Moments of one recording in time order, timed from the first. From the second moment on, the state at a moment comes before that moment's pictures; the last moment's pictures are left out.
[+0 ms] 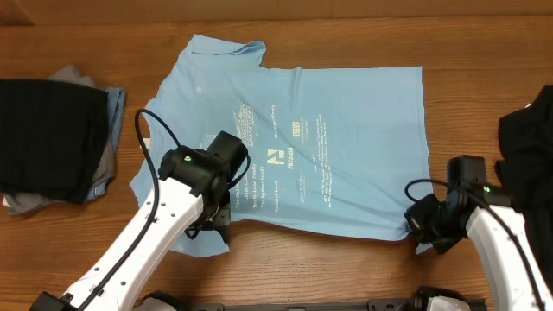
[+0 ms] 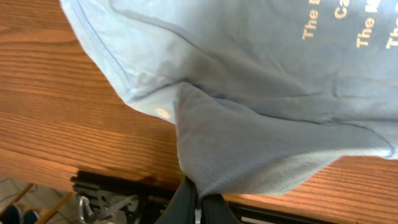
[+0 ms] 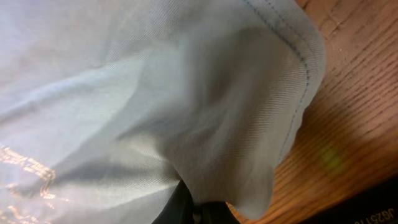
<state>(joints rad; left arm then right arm) -0.48 1.39 1.11 -1.40 -0.18 -0.55 -0.18 1.22 0.72 -1.09 -0.20 0.80</state>
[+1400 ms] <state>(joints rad) -0.35 1.42 1.24 -1.10 -0.38 -0.33 -0.06 1.60 1.20 -1.02 -0.06 0.61</state>
